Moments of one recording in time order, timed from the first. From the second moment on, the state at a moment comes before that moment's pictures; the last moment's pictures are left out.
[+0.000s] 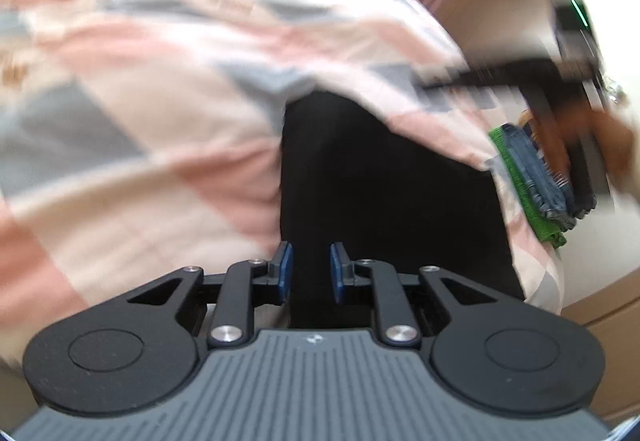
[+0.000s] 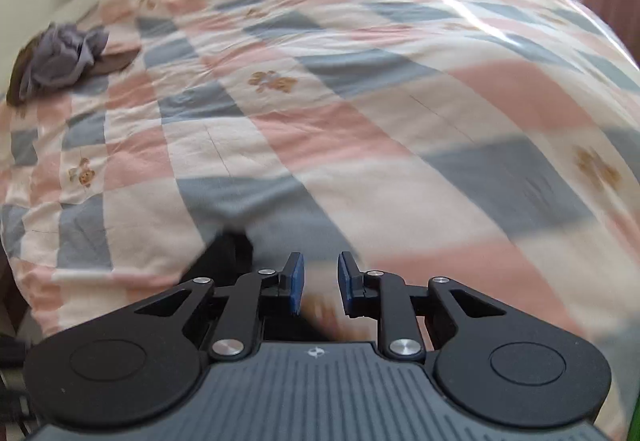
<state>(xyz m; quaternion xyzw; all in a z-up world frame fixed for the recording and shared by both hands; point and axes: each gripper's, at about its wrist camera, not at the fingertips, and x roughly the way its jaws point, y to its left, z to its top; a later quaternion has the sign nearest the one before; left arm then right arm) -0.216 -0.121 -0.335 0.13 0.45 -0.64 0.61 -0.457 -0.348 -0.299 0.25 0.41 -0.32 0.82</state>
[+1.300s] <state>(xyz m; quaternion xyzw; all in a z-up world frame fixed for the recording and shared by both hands) -0.325 -0.143 -0.340 0.36 0.37 -0.62 0.60 -0.569 -0.204 -0.347 0.32 0.38 -0.48 0.72</state>
